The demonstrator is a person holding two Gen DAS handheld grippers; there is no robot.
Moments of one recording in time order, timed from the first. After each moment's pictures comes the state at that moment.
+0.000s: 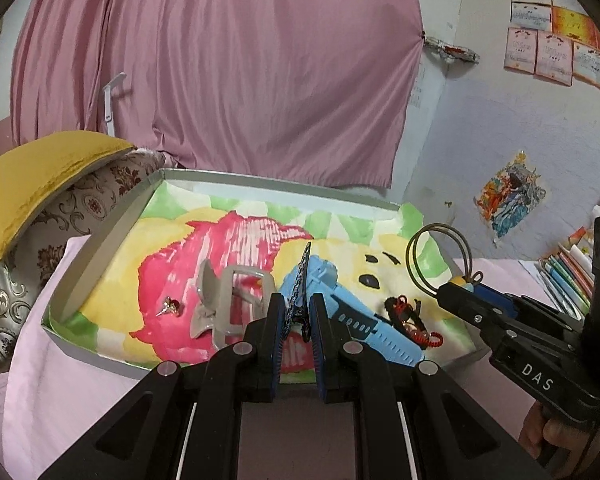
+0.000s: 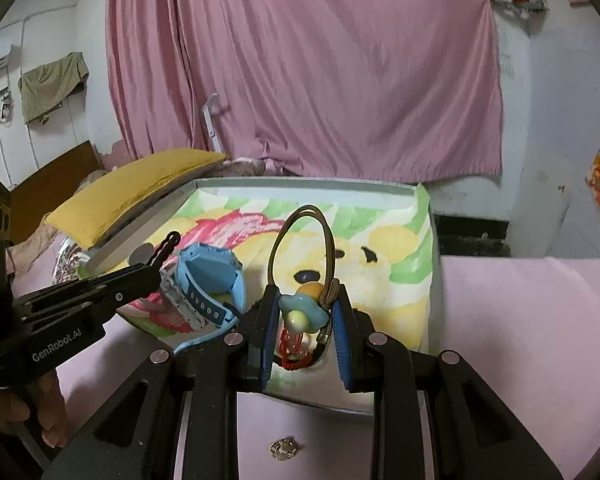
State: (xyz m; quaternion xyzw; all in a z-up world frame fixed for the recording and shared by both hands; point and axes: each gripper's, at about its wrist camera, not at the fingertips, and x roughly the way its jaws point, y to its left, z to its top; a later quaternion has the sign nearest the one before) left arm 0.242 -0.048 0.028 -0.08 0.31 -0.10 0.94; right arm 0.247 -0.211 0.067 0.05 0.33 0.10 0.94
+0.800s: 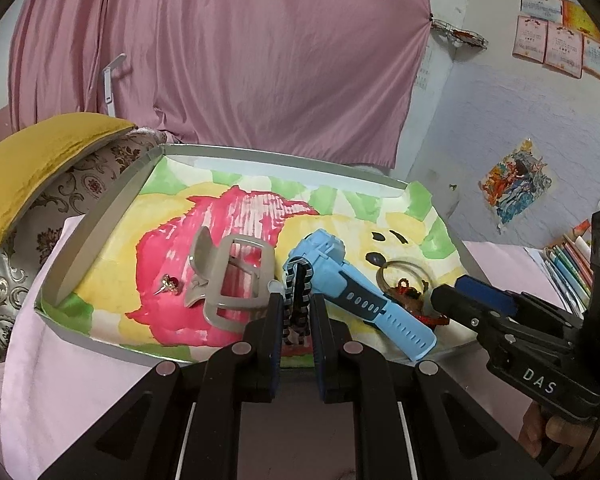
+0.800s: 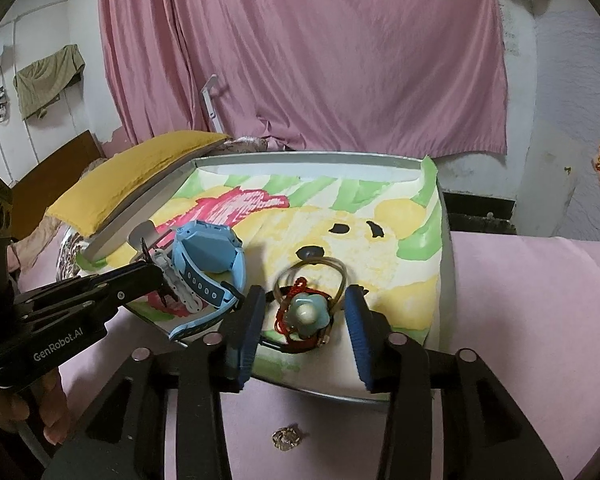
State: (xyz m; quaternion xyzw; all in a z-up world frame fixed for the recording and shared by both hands) left arm 0.245 -0.049 0.021 -0.08 0.35 -0.10 0.93; right arm 0.247 -0.206 0.056 0.05 0.35 0.10 0.93
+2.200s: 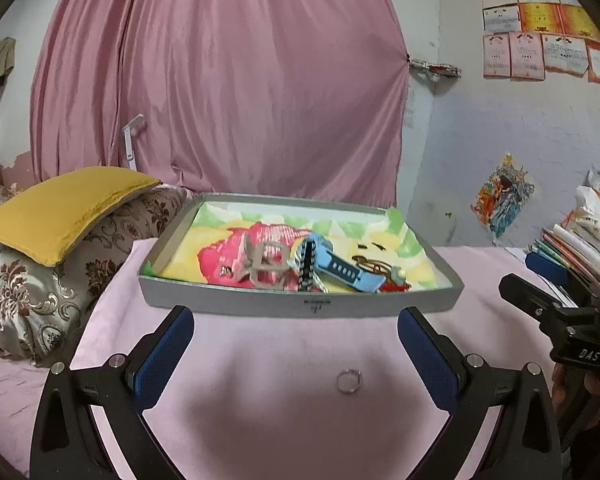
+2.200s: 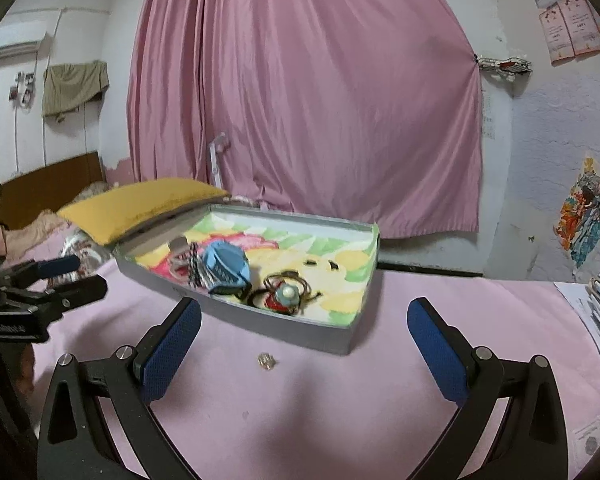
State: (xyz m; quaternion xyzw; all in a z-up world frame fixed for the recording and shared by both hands) left arm 0.130 -0.027 0.047 -0.04 0.25 -0.08 0.96; right arm 0.126 -0.240 0.096 -0.01 0.23 0.08 0.97
